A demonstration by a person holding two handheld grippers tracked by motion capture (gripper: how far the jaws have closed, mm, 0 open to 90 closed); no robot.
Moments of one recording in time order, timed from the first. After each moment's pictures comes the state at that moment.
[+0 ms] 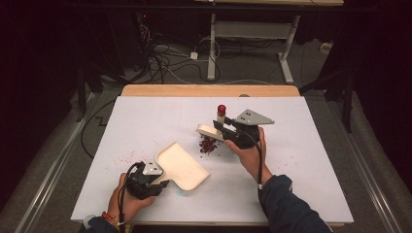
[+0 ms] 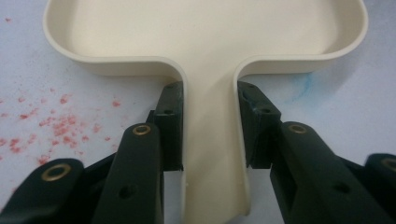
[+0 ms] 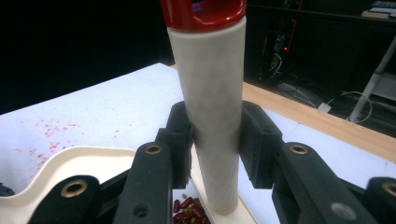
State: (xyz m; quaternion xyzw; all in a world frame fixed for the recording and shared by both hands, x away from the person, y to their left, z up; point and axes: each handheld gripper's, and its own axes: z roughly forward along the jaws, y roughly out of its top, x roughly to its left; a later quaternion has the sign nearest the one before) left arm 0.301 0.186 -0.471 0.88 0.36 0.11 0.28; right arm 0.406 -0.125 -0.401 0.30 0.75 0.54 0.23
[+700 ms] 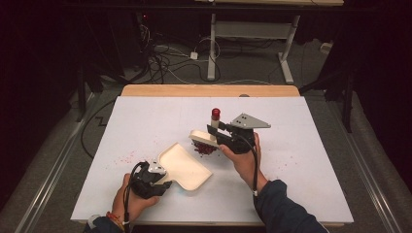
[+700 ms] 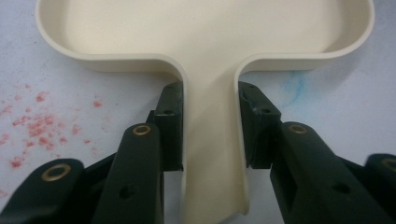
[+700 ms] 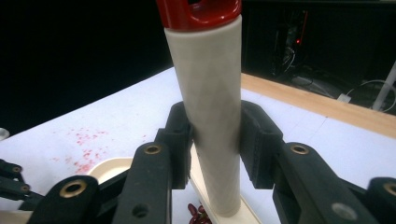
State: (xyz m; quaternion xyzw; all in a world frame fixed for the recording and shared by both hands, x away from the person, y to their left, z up) left arm 0.304 0.174 -0.471 0.88 0.38 0.09 0.26; right arm 0.388 -0.110 -0.398 0.32 0.74 0.55 0.20
